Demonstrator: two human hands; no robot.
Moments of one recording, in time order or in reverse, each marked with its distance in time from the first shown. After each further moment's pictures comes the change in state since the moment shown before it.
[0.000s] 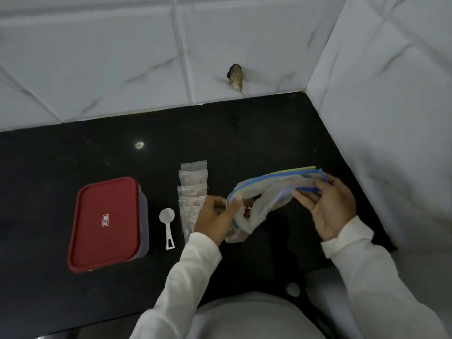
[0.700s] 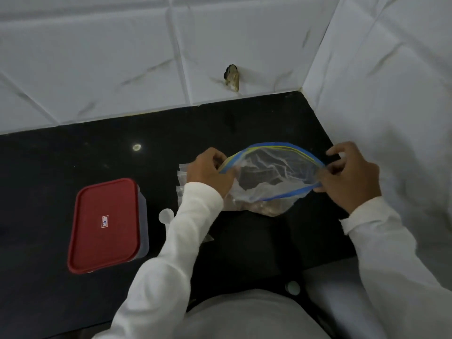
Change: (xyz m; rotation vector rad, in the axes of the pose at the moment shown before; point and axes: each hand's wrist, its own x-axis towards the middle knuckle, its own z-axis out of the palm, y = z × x) left_hand 0.020 0.072 -0.002 0.602 0.238 0.485; right_hand 0.004 -0.041 -0.012 -1.062 0.020 -0.664
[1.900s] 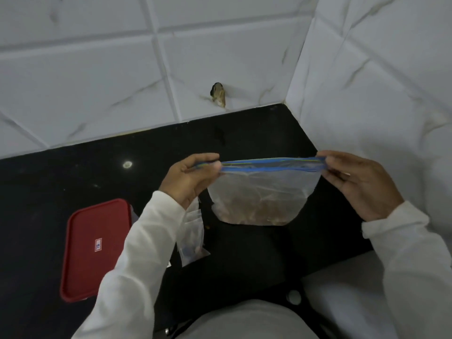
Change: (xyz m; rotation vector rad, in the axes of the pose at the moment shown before) left_hand 0.008 0.002 -0.044 -0.741 -0.360 -0.030; right_hand 0.012 0.007 -0.038 0.874 -0.238 0.166
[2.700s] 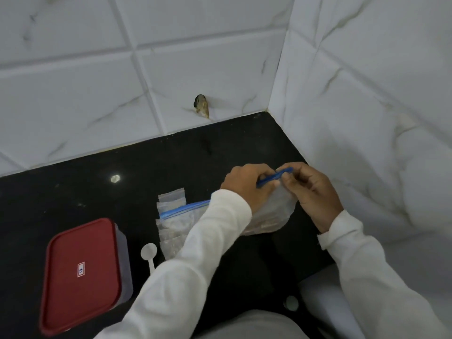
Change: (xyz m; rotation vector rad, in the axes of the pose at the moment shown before) left_hand 0.023 0.000 0.113 0.953 -0.211 0.231; right_hand -0.002 0.031 0.028 -0.401 -0.068 -0.251
